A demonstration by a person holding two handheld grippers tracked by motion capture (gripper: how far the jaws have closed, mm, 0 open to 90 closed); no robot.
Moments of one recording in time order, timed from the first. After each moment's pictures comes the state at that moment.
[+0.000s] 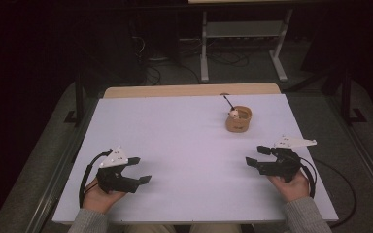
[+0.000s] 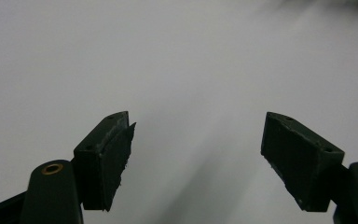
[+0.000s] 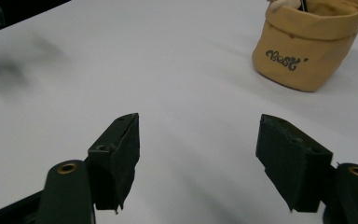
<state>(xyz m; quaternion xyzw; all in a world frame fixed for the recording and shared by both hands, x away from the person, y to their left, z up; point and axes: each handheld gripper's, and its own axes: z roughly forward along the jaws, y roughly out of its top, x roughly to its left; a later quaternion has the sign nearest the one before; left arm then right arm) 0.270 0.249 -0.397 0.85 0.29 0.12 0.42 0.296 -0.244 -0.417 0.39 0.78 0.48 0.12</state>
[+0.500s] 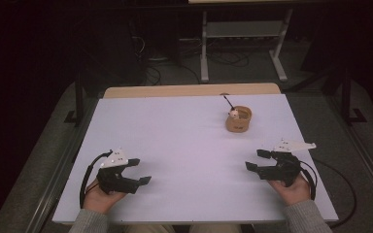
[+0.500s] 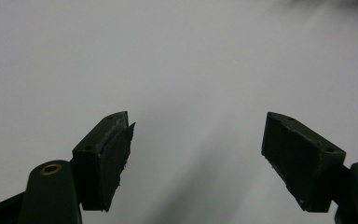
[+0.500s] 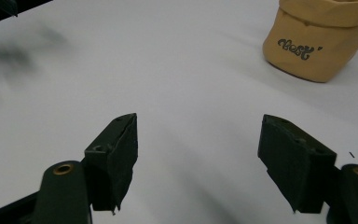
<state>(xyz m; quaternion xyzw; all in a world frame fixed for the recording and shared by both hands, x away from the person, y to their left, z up) 0.271 0.251 -0.403 0.85 0.29 0.11 0.42 0.288 -0.243 -0.421 0.39 0.79 0.47 0.11</state>
